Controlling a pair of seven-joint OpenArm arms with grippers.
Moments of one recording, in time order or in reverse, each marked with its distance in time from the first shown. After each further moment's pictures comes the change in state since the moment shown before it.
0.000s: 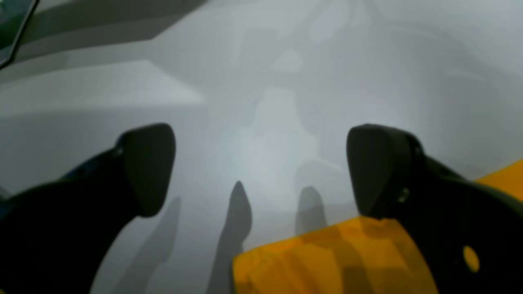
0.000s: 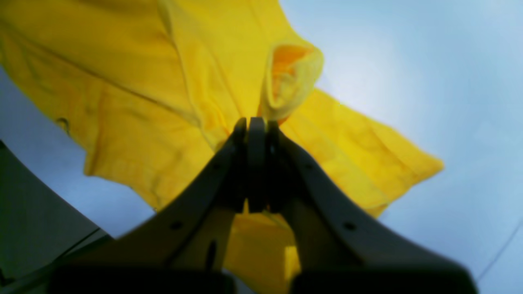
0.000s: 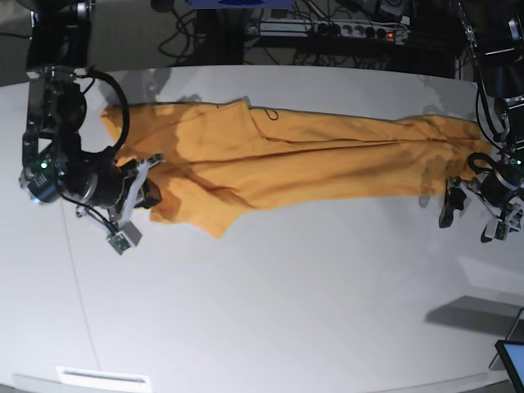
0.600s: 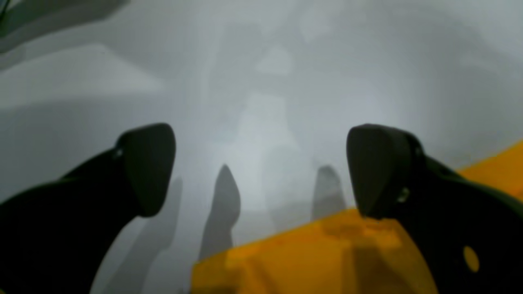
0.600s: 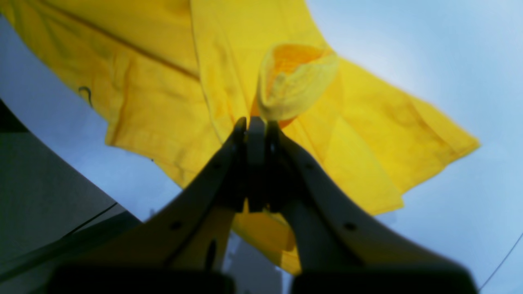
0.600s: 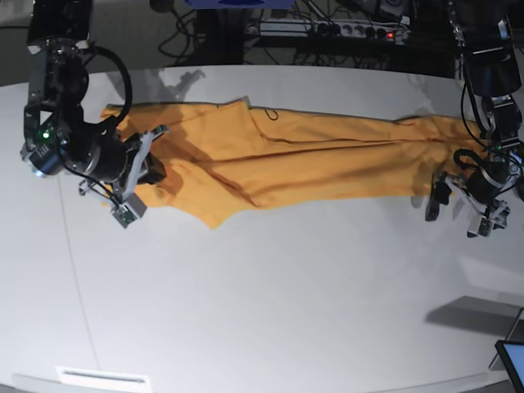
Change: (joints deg) left arm -0.1 3.5 0.0 -0.1 4.6 0.0 -0.2; right arm -7.2 0.1 0.1 6.1 0.2 0.4 0.3
